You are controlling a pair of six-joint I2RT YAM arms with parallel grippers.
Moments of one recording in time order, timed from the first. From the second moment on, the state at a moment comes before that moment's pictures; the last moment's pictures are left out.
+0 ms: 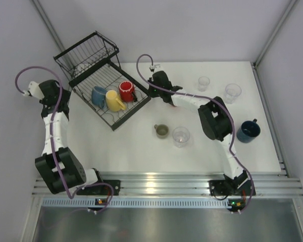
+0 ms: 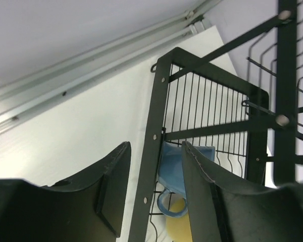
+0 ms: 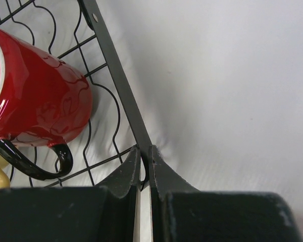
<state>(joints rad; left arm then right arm) 0.39 1.30 1.07 -0.23 -0.22 -0.76 0.66 2.28 1.77 -0.04 0.08 0.35</state>
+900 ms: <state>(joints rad) 0.33 1.34 0.80 -0.01 0.08 -0.80 0.63 2.24 1.71 -0.02 0.09 0.33</state>
